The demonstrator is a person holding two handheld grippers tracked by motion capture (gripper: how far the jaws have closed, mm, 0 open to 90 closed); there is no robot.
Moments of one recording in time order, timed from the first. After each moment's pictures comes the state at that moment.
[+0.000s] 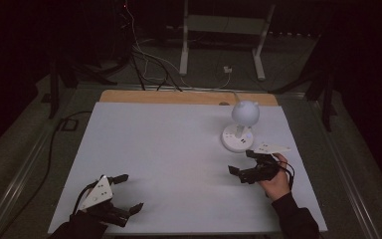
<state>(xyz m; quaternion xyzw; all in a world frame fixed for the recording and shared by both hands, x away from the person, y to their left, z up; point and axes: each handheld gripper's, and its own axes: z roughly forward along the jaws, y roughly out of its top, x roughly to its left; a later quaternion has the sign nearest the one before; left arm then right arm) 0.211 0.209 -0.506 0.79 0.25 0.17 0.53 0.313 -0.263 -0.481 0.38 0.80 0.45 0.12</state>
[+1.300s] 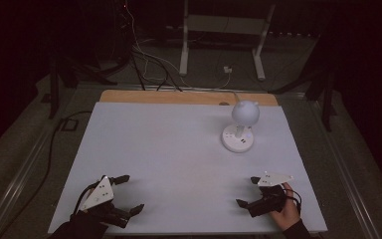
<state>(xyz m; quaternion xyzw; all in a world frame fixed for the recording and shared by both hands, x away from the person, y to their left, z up) 0.210 0.207 -0.506 0.80 0.24 0.16 0.53 0.254 -0.287 -0.524 0.32 0.86 0.39 0.10</state>
